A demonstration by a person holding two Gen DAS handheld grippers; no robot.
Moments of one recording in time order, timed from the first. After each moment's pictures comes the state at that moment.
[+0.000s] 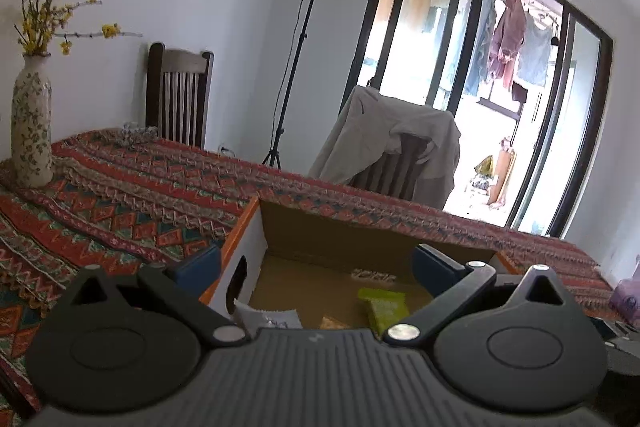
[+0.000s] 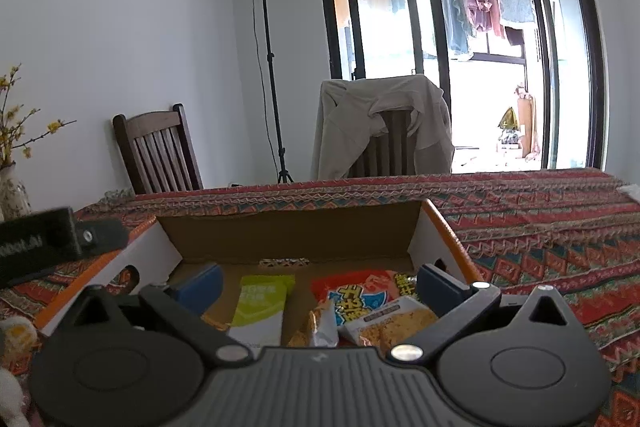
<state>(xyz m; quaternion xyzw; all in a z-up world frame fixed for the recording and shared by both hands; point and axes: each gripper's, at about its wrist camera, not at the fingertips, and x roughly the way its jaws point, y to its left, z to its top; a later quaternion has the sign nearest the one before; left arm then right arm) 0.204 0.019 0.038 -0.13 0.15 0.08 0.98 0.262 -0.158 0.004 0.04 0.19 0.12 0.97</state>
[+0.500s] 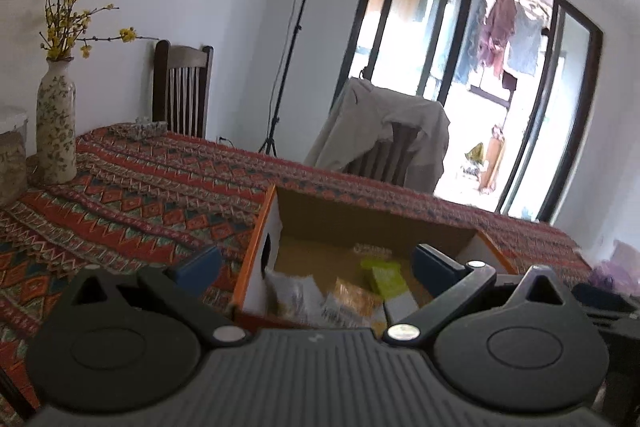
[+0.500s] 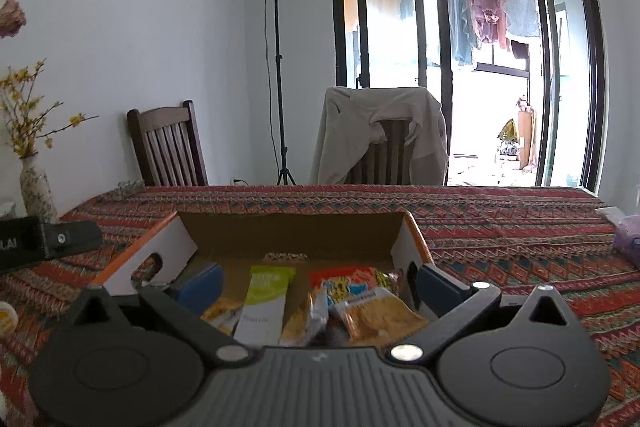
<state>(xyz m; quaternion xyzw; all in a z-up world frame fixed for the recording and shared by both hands) 0.143 0.033 0.054 -0.13 0.18 0.06 0.97 0.201 -0.178 0.037 0.01 0.20 0.13 0.97</state>
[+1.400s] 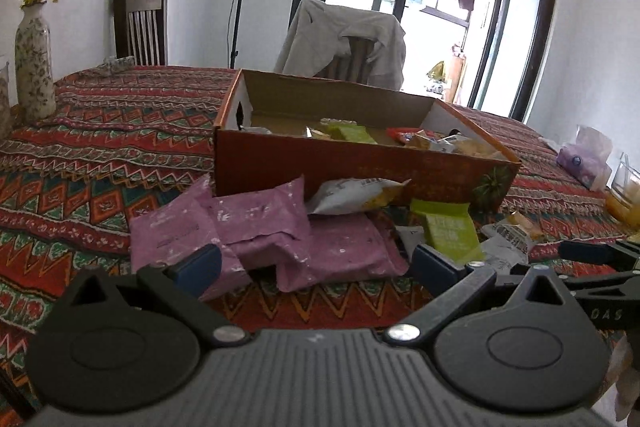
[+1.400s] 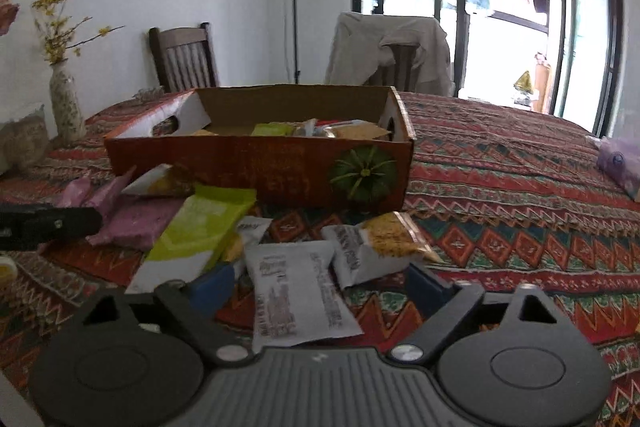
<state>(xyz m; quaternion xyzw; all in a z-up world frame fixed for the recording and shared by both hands) 0.079 0.010 -0.013 -0.07 0.28 -0.01 0.96 0.119 -0.211 -0.029 -0.03 0.29 0.16 0.94</state>
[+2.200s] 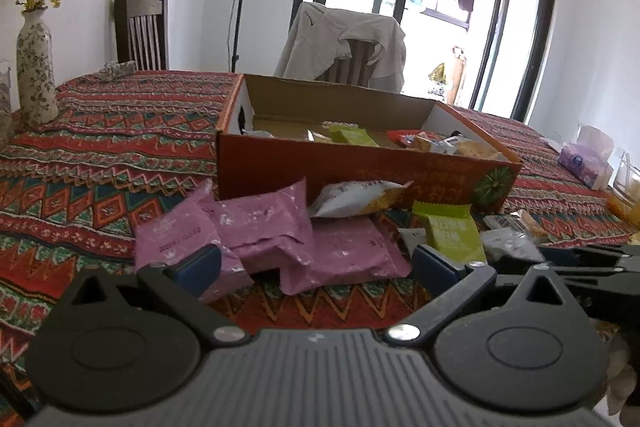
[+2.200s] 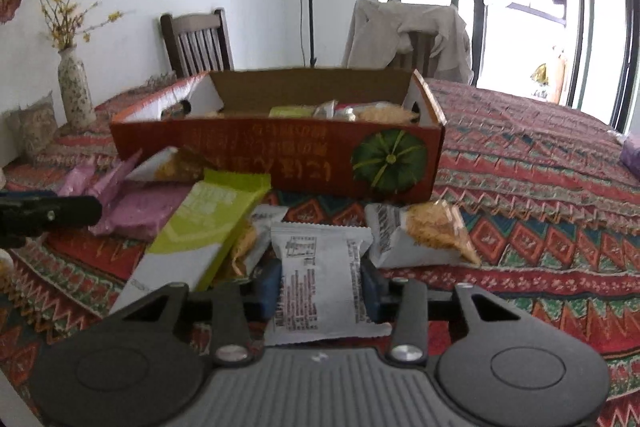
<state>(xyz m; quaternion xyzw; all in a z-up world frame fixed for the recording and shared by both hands) 0.077 0.010 -0.012 -0.07 0.27 -0.01 0.96 0.132 -0.209 -0.035 -0.02 0.30 0.17 0.94</state>
